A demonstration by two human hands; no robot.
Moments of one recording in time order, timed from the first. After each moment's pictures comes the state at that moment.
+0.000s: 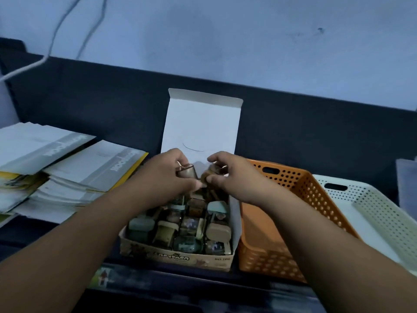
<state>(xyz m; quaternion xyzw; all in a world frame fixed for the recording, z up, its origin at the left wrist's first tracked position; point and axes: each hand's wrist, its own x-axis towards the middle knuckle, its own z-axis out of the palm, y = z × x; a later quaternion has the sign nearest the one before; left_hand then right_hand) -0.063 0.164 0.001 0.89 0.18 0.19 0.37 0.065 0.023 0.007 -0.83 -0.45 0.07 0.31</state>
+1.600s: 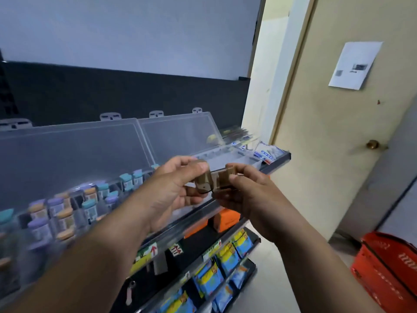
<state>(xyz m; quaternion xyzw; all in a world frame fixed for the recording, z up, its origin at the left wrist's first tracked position) 0.233 -0.566 -0.001 0.62 -0.13 -0.15 0.76 0.194 -0.732 -0.013 -0.67 0.01 -0.06 0.74</state>
